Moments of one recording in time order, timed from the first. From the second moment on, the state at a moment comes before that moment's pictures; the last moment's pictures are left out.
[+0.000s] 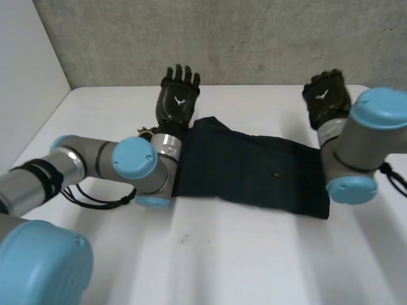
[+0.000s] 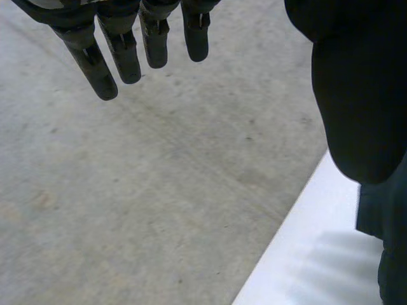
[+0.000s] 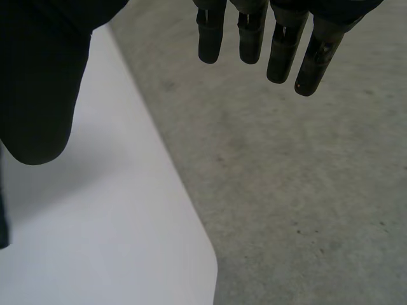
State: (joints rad) left arm 4.12 -2.61 -0.91 3.89 -1.64 3.77; right arm 1.92 -0.92 1.22 -0.35 1.70 2.31; left_hand 0.19 0.20 0.21 0.21 0.05; right_hand 0.21 0.23 0.22 0.24 0.07
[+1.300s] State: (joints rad) left arm 4.15 -1.97 -1.56 3.29 -1.68 3.16; right arm 2.00 -1.22 1.44 0.08 1.35 1.97; left_hand 0.19 0.20 0.21 0.21 0.05; right_hand 0.96 1.18 1.19 1.19 0.96
